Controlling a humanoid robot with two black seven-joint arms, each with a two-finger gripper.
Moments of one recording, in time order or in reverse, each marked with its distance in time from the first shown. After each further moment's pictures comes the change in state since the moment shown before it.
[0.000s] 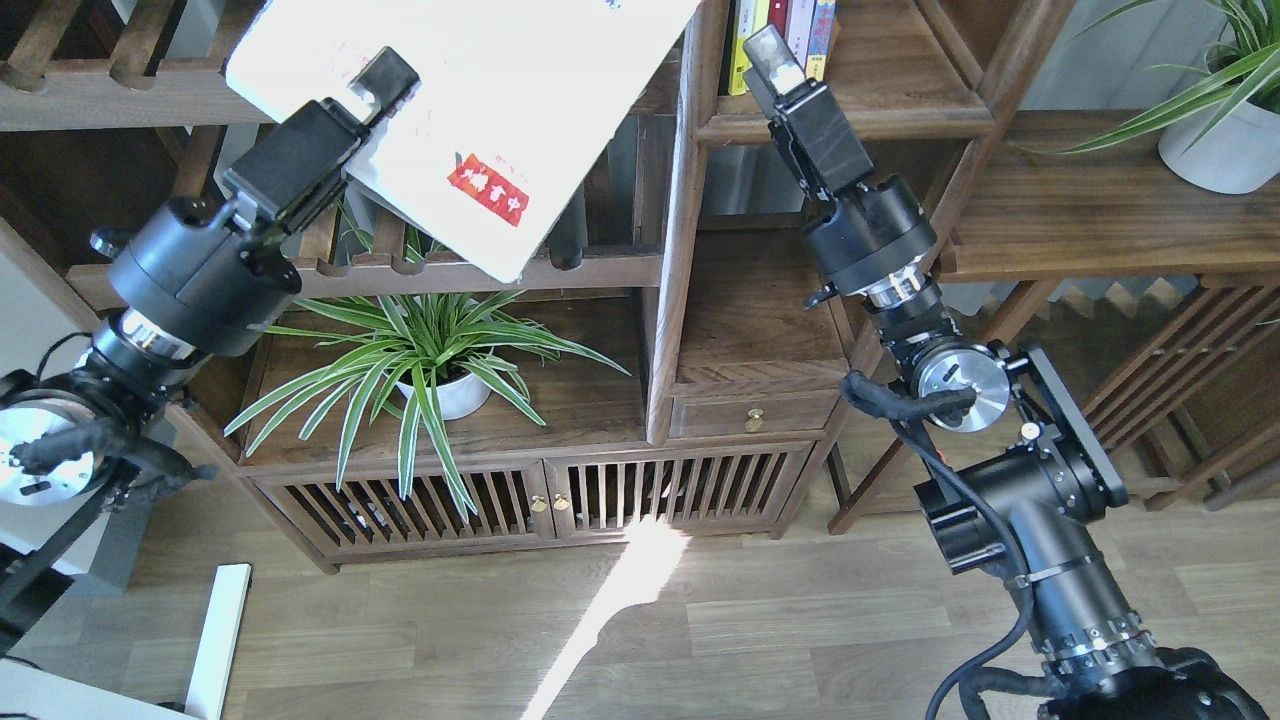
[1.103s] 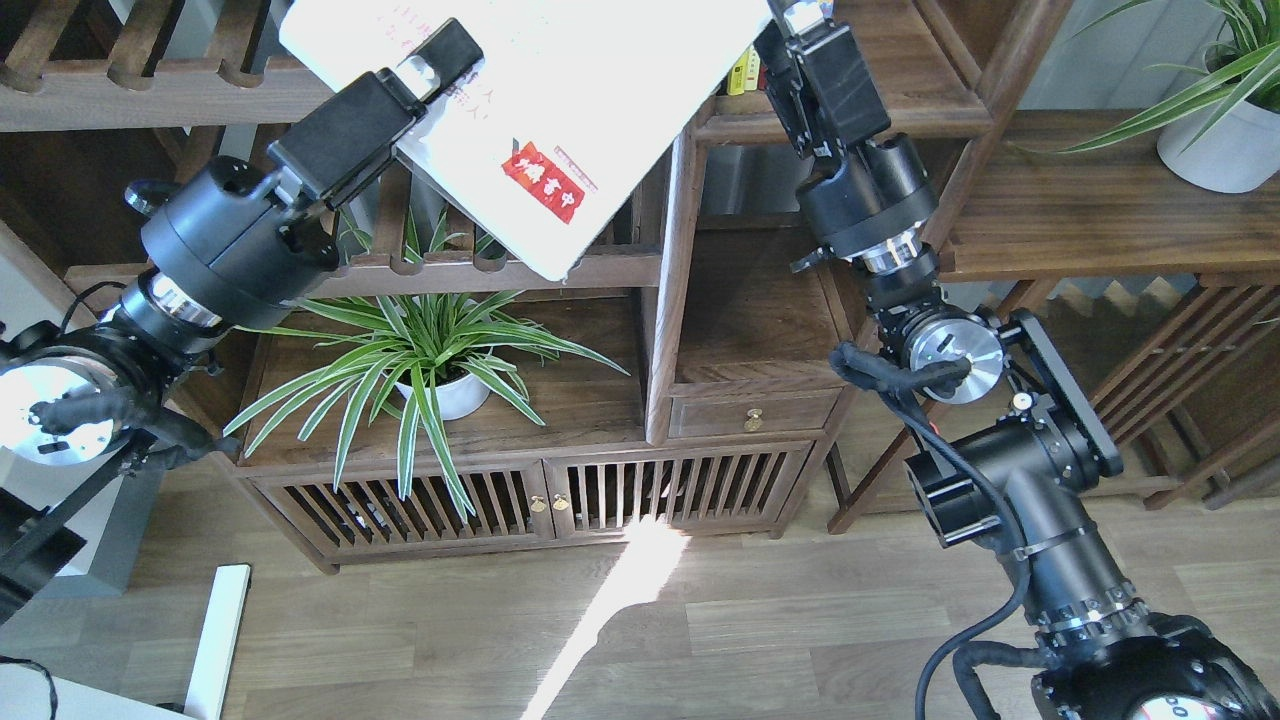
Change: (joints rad) left arm -0.105 0.013 0.112 0.023 -0.032 0.000 0.002; right arm 0.074 0.000 -0.041 0.002 0.055 -0.007 0.039
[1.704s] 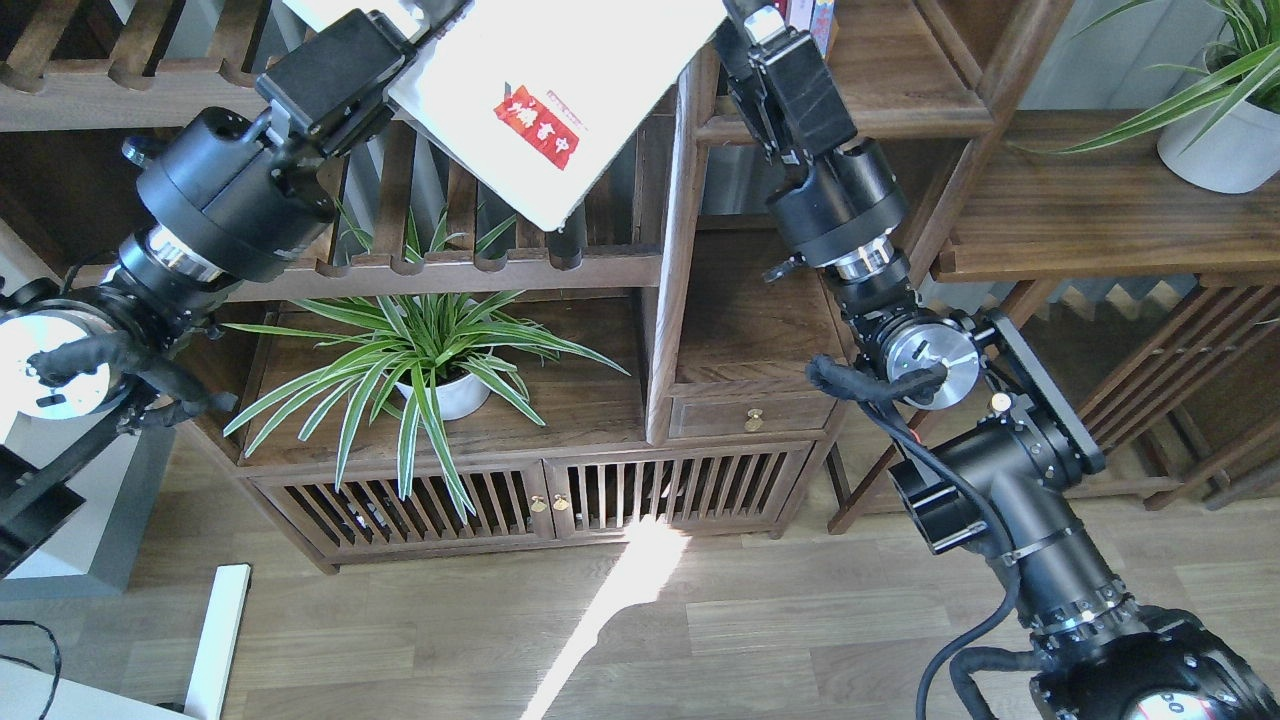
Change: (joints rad) left arm -0.098 0.012 0.061 0.064 -0.119 0.000 0.005; right arm 0.002 0.000 -0.073 0.010 0.002 0.003 0.035
